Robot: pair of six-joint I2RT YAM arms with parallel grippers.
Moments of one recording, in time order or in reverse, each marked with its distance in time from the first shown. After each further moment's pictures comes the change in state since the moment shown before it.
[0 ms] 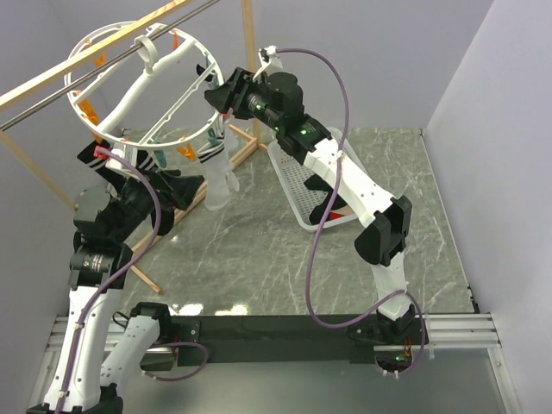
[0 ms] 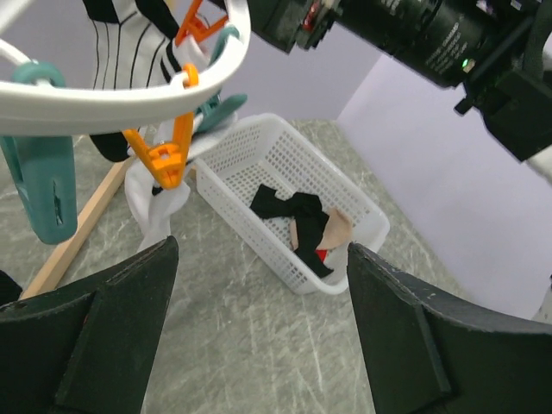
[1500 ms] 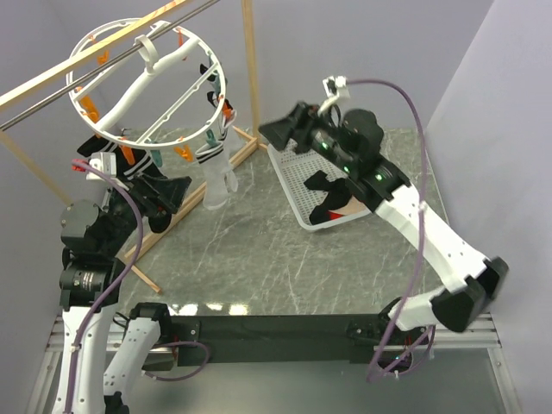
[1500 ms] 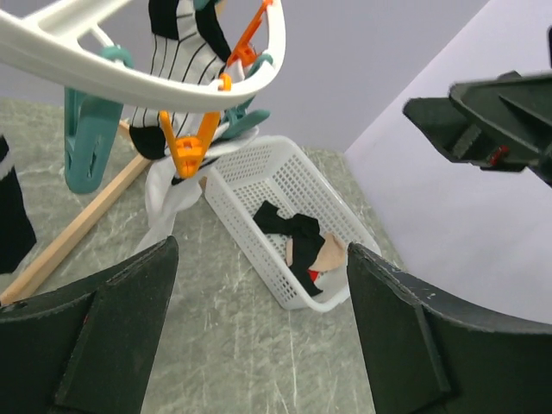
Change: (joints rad) left arm 0.047 -0.085 0.034 -0.103 -0.091 -0.116; right arm -0.073 -0.717 -0.784 0.055 -0.058 -0.113
